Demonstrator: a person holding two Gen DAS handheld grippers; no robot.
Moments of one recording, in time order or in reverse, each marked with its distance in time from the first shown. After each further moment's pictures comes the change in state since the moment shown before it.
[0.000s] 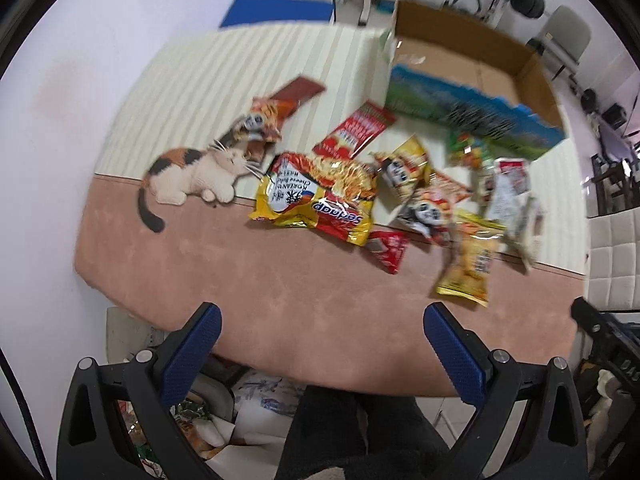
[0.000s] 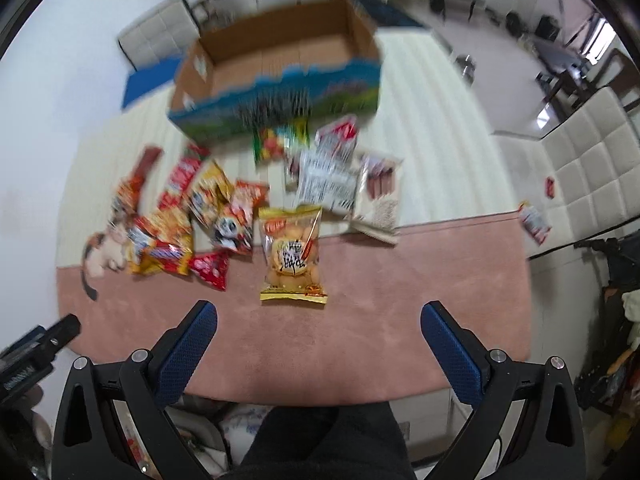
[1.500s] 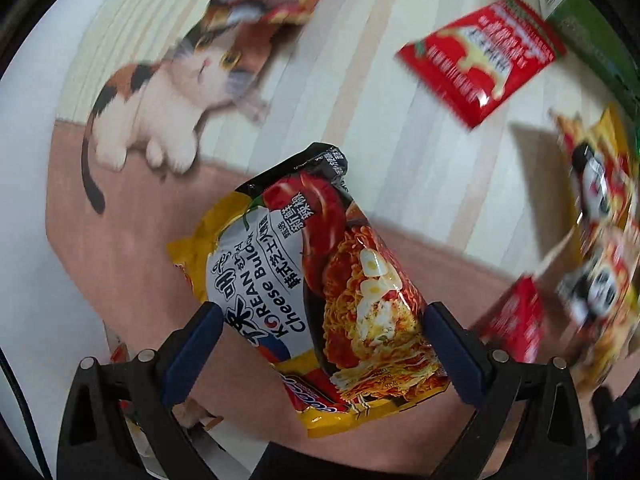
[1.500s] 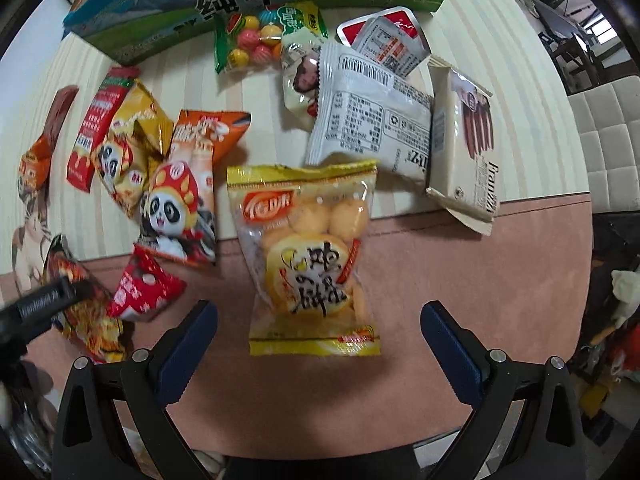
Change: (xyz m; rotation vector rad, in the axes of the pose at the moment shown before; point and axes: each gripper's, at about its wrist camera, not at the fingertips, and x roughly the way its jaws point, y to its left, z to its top) left arm 0.162 0.042 -0.013 -0.149 0.325 0.134; right arm 0.148 0.042 0.020 0.035 0.193 -0.146
